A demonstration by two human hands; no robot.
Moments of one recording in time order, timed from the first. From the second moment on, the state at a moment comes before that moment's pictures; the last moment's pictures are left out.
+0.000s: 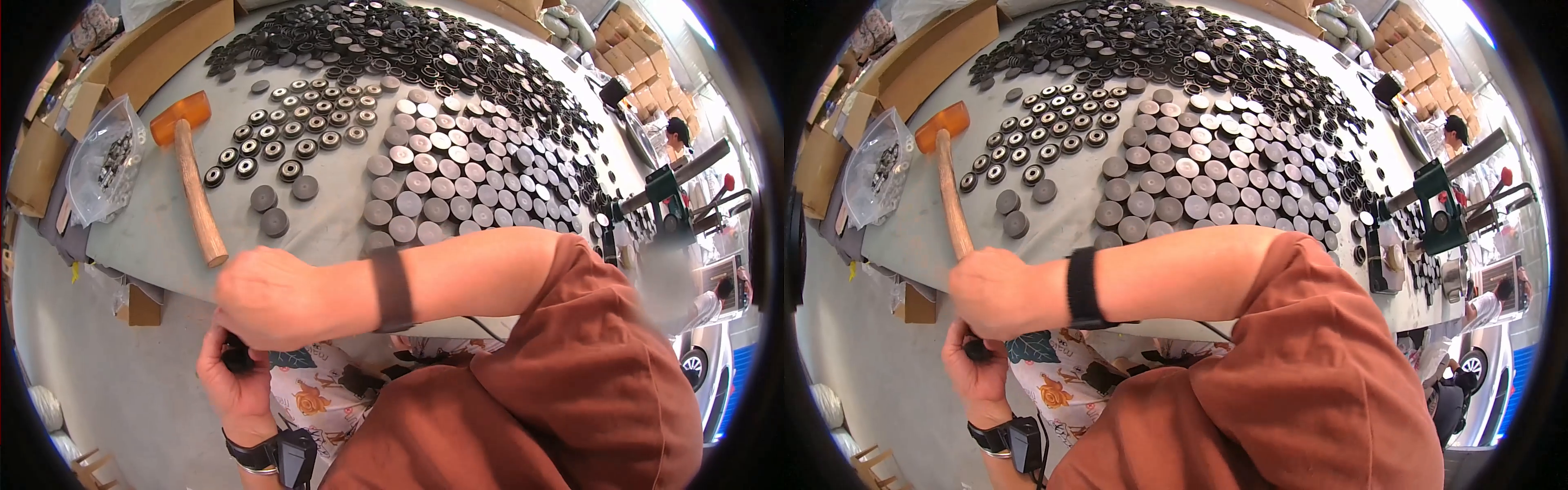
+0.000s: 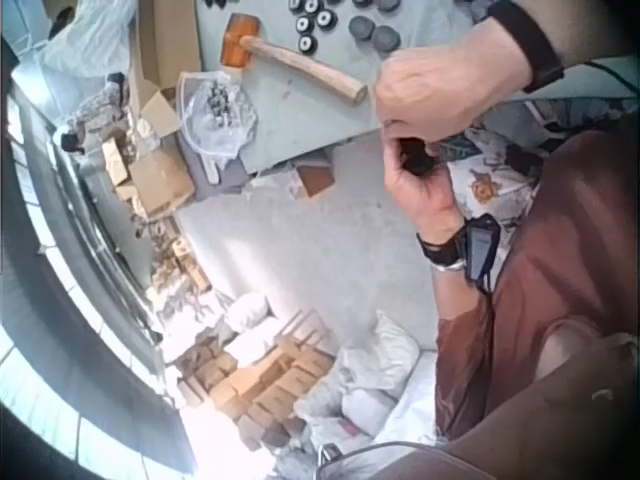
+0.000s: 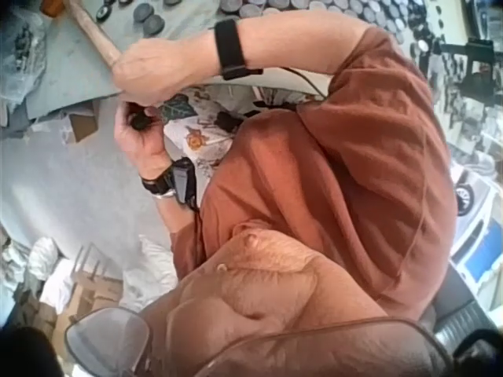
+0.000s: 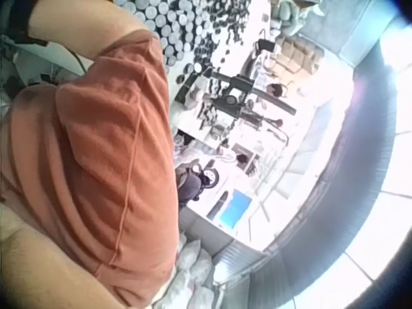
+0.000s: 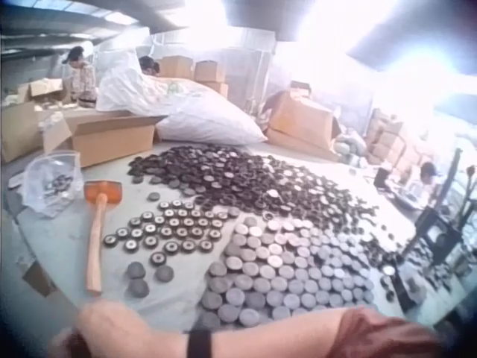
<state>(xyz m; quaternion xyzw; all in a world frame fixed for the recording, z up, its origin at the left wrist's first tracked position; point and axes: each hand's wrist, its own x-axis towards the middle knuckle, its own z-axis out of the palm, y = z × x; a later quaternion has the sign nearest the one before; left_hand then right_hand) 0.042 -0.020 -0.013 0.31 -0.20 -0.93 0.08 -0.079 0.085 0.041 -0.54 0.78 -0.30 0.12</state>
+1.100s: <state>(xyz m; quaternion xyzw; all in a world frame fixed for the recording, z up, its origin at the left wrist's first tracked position) -0.041 0.036 -0.024 0.15 -0.62 -0.74 0.20 -0.249 0.192 0.006 -0.41 0.91 -0.03 -0.08</state>
